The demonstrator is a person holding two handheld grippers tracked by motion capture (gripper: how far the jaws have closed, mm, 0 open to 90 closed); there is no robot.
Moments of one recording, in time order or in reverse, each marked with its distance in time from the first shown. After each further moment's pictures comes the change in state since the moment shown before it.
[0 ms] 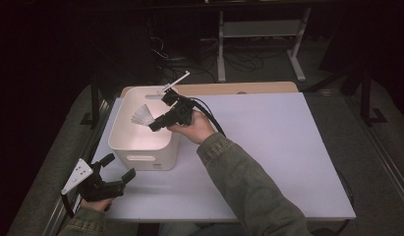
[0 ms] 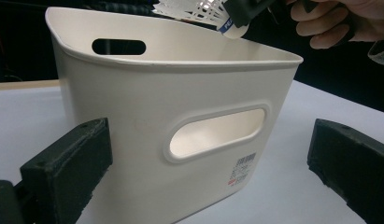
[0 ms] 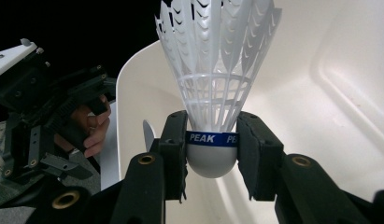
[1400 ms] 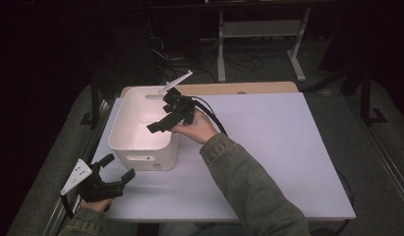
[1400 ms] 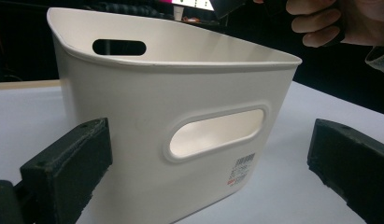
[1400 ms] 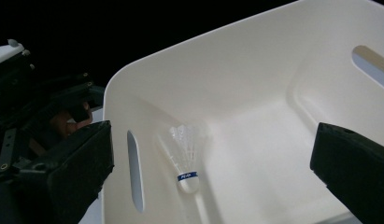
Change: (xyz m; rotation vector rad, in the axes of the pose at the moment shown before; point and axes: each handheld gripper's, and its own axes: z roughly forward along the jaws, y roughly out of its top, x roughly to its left) left arm 0.000 0.000 -0.001 -0.004 -0.003 0.002; right arm 0.004 -0.001 -0.009 -0.088 -0.062 -0.092
